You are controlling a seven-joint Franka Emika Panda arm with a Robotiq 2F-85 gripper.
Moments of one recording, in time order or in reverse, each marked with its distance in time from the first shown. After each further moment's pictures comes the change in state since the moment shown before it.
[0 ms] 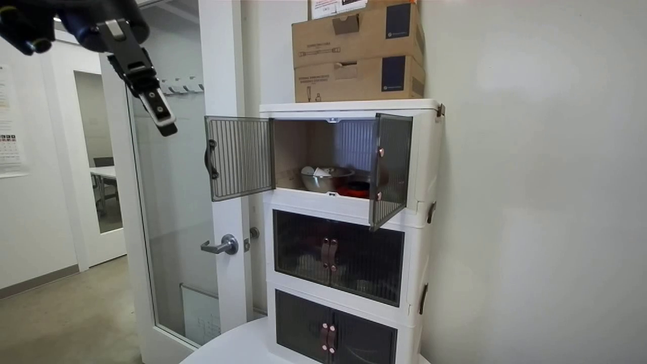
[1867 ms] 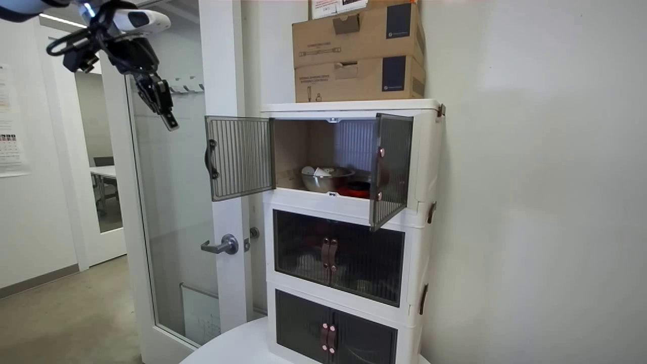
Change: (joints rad) arm 0.393 0.648 -0.042 0.738 -0.111 -0.072 0.038
